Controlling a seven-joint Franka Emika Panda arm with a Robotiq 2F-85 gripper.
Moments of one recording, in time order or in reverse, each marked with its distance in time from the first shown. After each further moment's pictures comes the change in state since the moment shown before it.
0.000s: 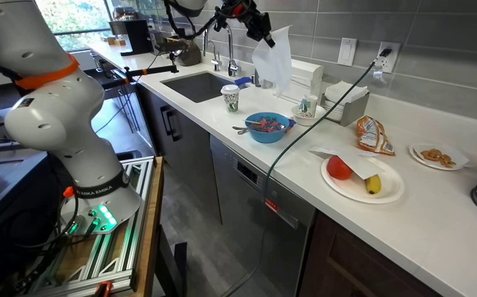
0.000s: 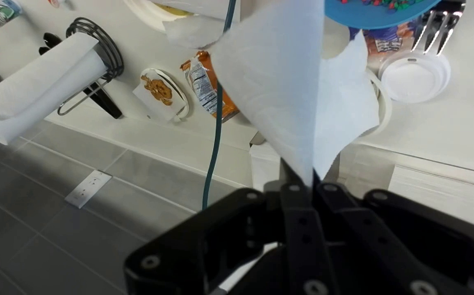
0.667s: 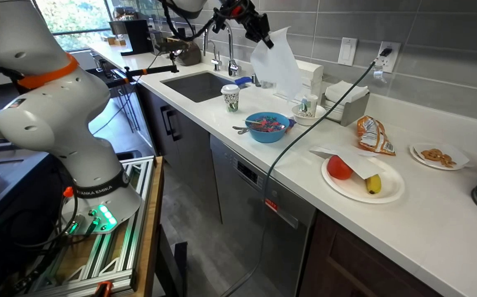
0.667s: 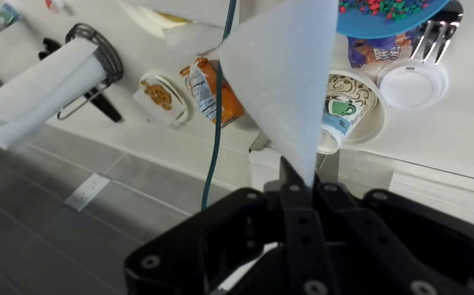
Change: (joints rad) arm -0.170 -0.034 0.166 -0.024 0.029 0.018 -0.020
